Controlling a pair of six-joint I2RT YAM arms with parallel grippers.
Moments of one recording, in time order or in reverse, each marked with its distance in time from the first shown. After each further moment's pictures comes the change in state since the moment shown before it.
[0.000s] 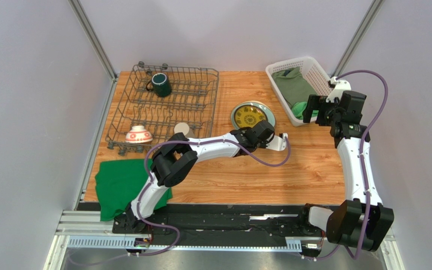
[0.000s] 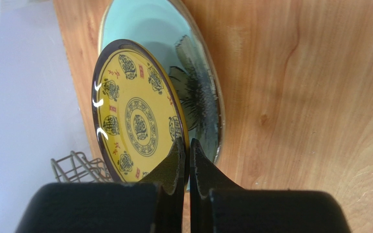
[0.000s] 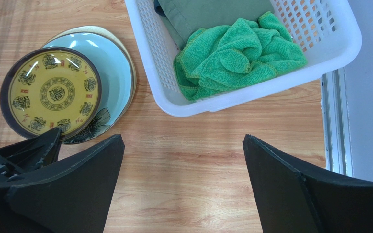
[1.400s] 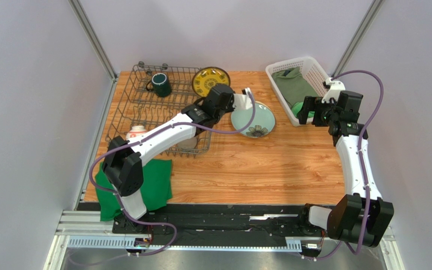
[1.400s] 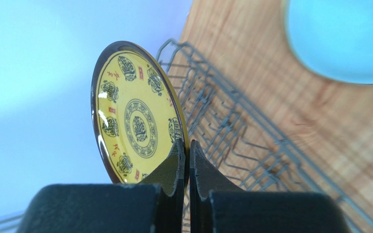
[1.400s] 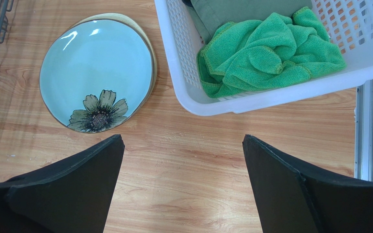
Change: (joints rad) left arm 0.277 -0.442 -0.144 -0.057 -0.046 -0.031; right arm 0.008 0.035 -0.006 0.000 -0.095 -0.009
